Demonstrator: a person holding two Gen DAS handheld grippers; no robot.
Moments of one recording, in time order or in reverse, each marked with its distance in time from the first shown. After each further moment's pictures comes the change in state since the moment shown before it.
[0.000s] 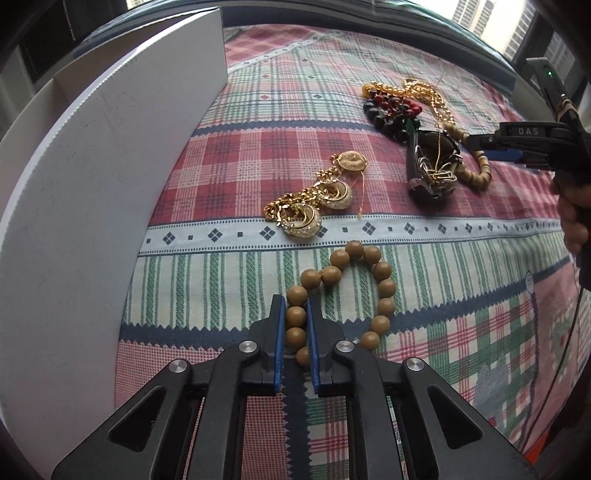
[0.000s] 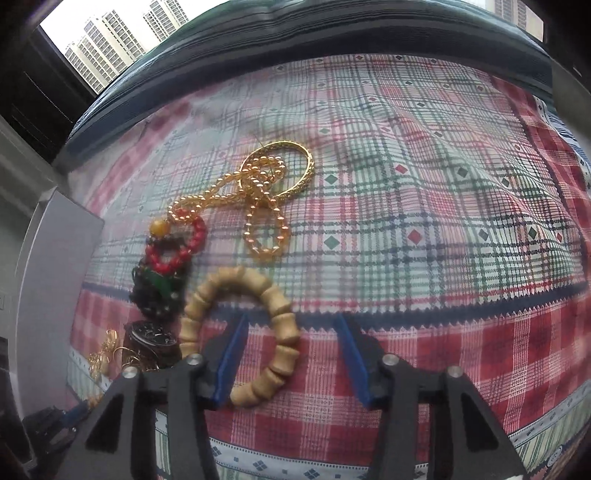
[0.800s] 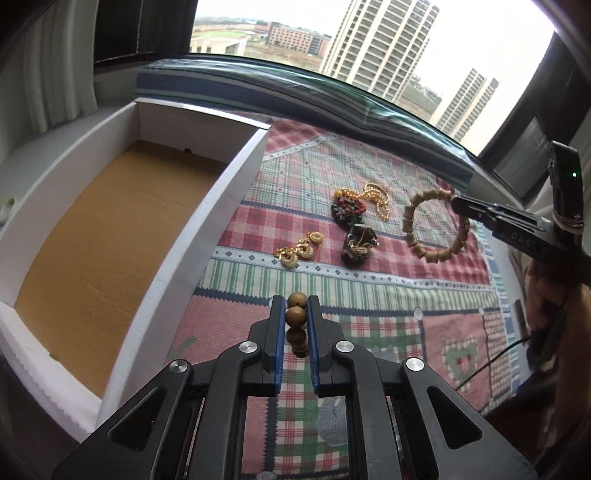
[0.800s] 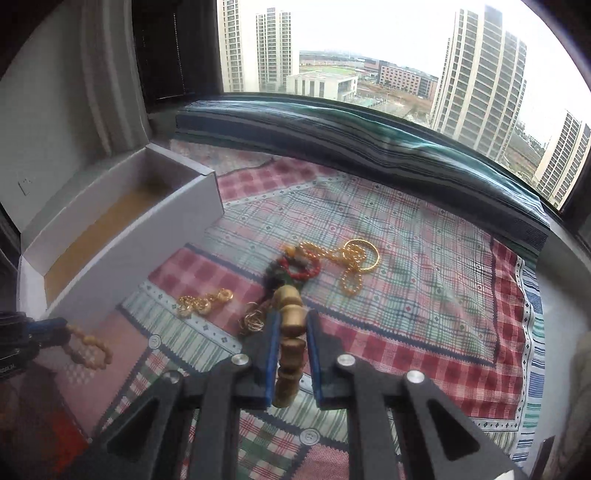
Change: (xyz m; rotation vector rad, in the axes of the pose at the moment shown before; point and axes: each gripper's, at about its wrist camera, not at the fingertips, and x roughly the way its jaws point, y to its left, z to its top) left arm -0.192 0.040 -0.043 -0.195 -0.248 -0.128; right arm -0.181 0.125 -0.061 -0.465 -0.236 -0.018
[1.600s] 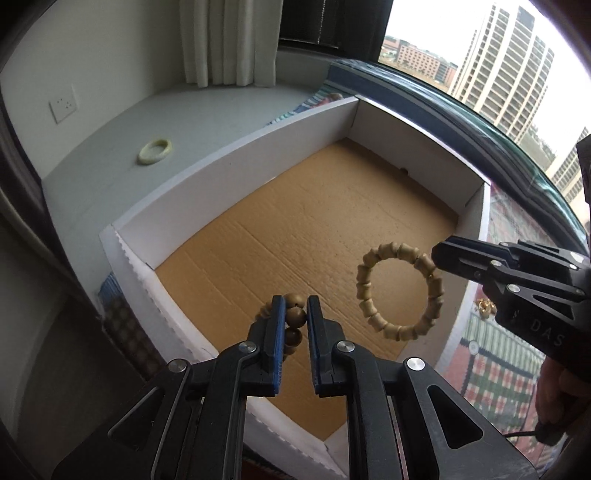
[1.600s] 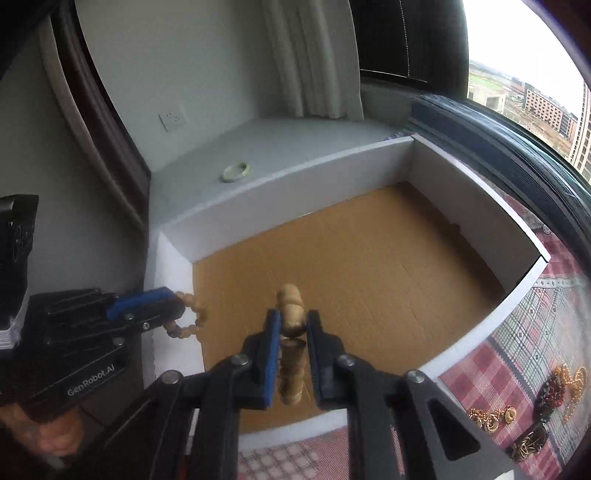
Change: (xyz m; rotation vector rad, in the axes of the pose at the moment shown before) left arm -0.011 0.203 -0.012 -0.294 -0.023 0.419; right arm 0.083 0.325 0.070 -0.313 0.080 0.483
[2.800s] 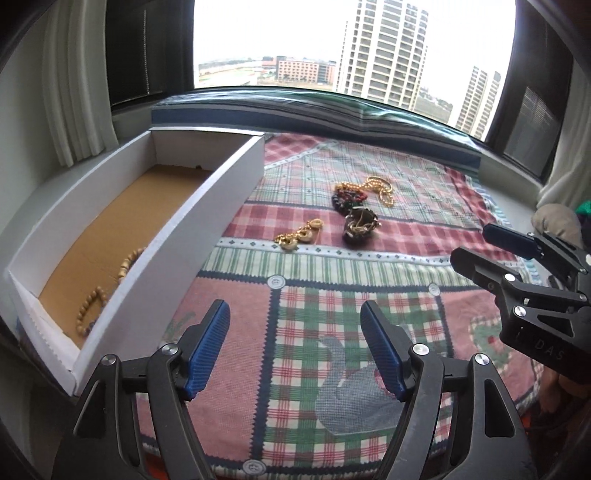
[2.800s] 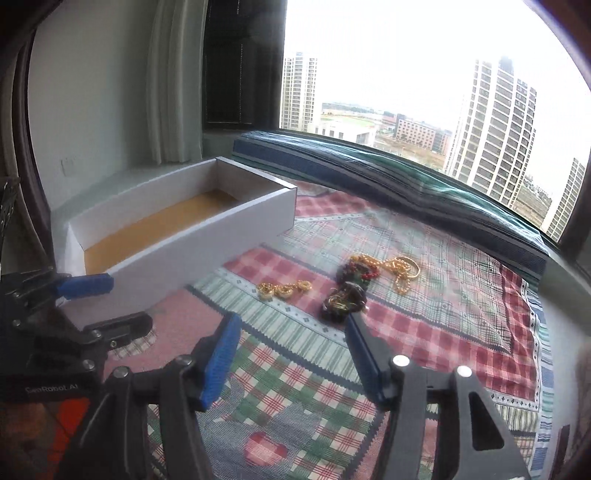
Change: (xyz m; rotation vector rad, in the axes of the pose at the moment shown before) left arm -0.086 -0.214 -0.140 0.383 -0.150 -0.301; right arm -0.201 -0.082 -0.232 0.202 -0.243 -0.529
